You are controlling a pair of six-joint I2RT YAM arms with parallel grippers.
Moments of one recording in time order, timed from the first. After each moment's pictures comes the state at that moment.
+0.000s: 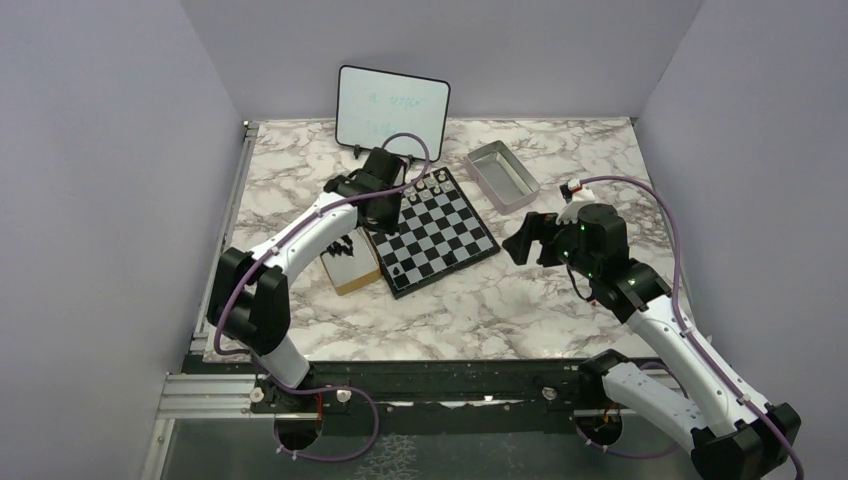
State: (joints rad) left arm -0.48 1.62 1.31 -0.70 -0.03 -0.27; right arm 0.43 0.85 0.78 -0.40 -0.07 0.36
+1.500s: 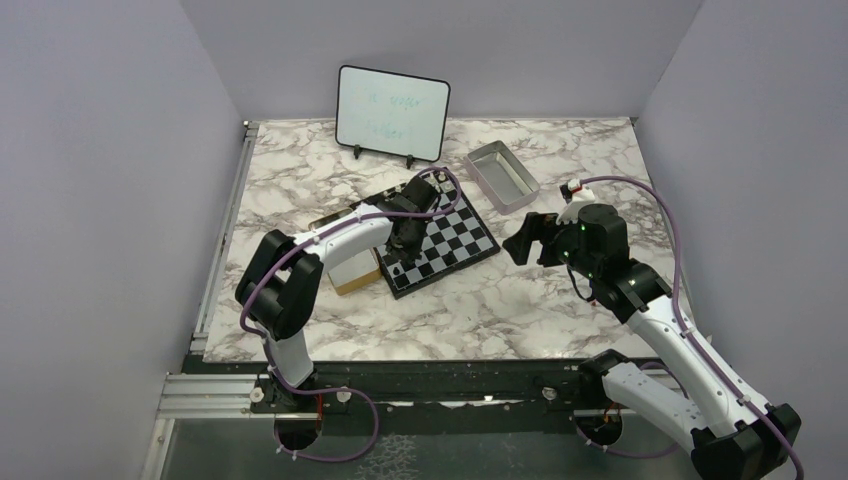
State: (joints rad) left arm -0.66 1.77 1.27 -0.68 -0.07 -0.34; right arm 0.43 0.84 0.78 -0.40 -0.07 0.35
